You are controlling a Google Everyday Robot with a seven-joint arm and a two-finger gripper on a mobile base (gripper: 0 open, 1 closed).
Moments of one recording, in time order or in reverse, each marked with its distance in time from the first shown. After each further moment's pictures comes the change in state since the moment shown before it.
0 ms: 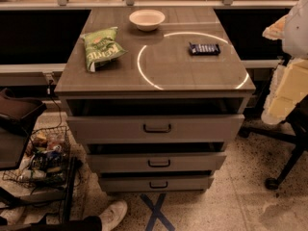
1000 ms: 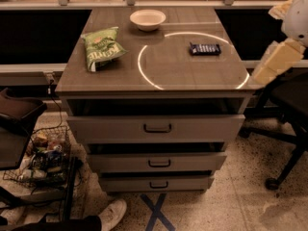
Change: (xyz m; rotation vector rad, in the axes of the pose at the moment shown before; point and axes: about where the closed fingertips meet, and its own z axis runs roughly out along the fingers) arm 0.004 -0.092 0.026 0.168 -0.211 0.107
